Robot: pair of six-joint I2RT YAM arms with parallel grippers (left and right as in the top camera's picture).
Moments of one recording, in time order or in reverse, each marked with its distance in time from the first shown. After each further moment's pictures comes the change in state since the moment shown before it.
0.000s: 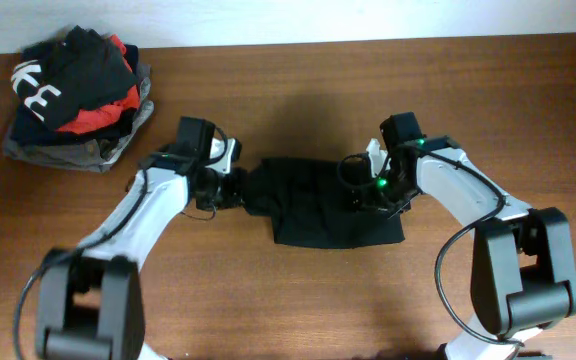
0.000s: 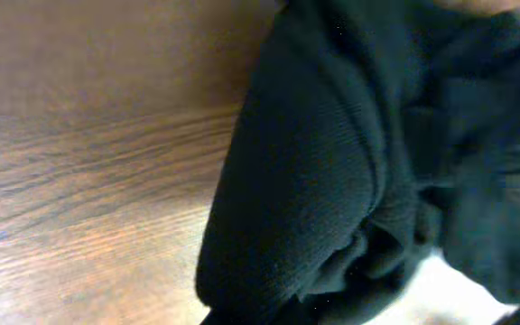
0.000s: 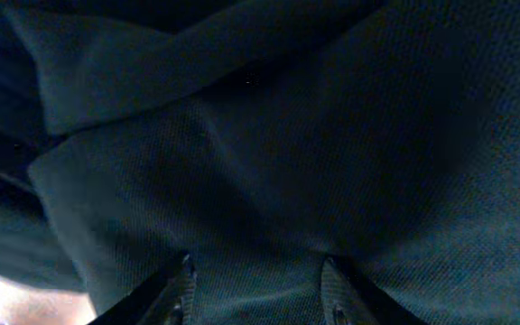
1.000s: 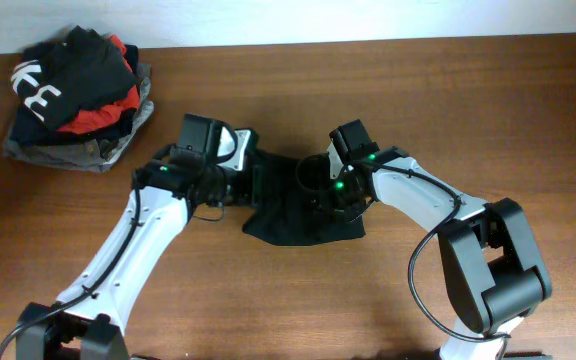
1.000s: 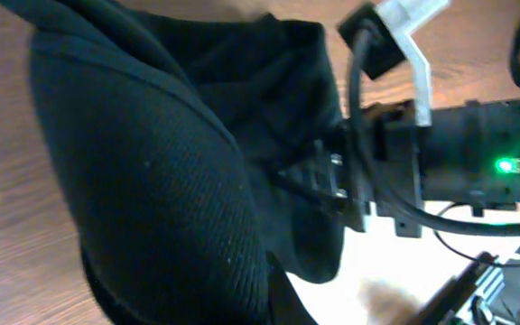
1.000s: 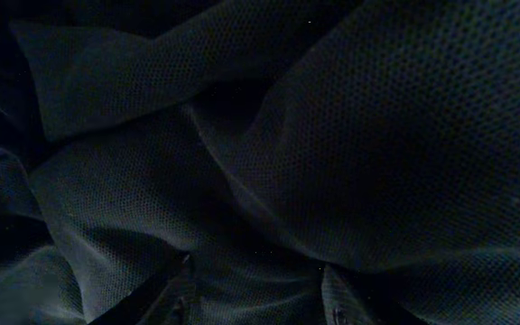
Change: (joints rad) left arm -0.096 -0.173 0.005 -0.001 0.060 -0.008; right arm 0.203 0.069 0.009 0.211 -0.010 0.256
